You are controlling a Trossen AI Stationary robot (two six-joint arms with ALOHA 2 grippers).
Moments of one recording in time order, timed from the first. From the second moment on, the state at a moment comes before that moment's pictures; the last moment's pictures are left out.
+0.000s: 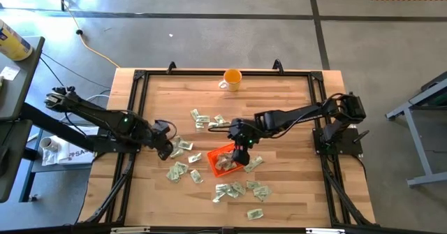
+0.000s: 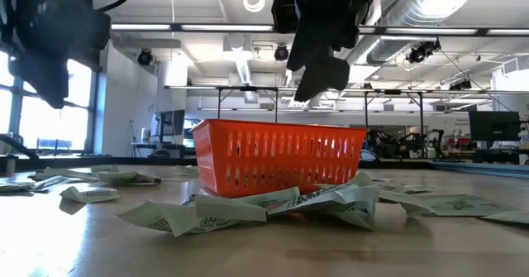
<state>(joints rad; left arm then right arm) -0.35 0.93 0.67 -0.91 -0.17 -1.14 0.09 1.73 1.26 -0.49 -0.21 0.46</state>
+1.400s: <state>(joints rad) -0.19 1.29 0.68 -0.77 -0.14 -0.83 0.03 1.73 1.26 -0.56 -0.08 0.35</state>
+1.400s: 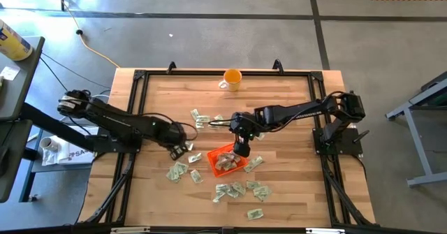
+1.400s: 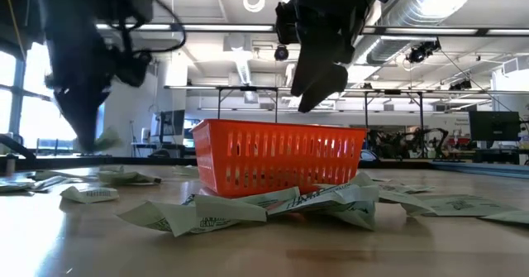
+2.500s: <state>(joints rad) -0.26 1.60 1.02 -0.07 0.16 -0.87 0.44 1.30 1.01 -1.00 0.18 0.69</state>
